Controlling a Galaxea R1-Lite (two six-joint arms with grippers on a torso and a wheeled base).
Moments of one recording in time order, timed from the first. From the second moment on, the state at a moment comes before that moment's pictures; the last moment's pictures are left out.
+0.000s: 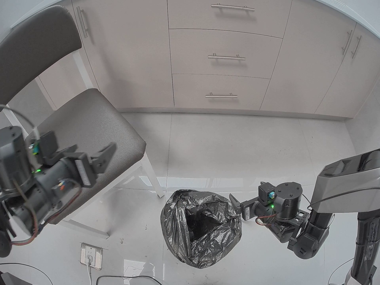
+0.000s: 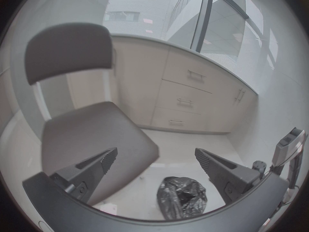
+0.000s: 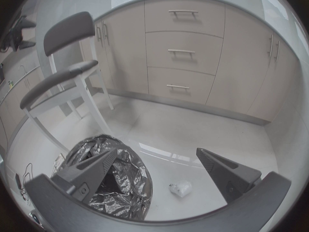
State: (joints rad) left arm -0.58 1.33 -0.51 -0.66 0.37 -0.22; right arm 0.59 2.28 -0.46 -1.55 -0.34 -0.05
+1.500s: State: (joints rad) left arm 0.01 0.03 -0.02 -0.04 0.41 -0.01; right arm 0.65 2.14 -0.41 -1.55 -0.37 -0.05
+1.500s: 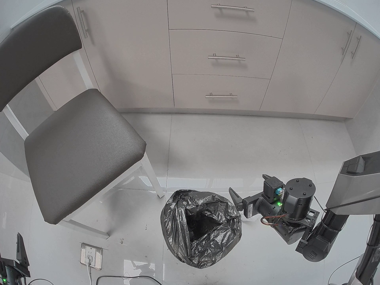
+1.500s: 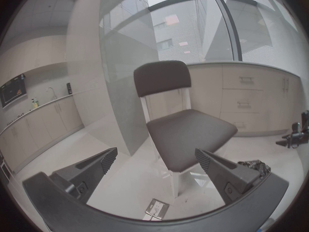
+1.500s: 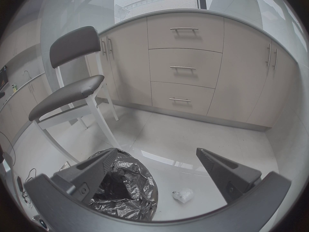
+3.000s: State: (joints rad) left arm 0.00 0.01 -0.04 0.05 0.06 0.09; right arm 0.36 2.63 -1.57 -0.97 -0.47 -0.22
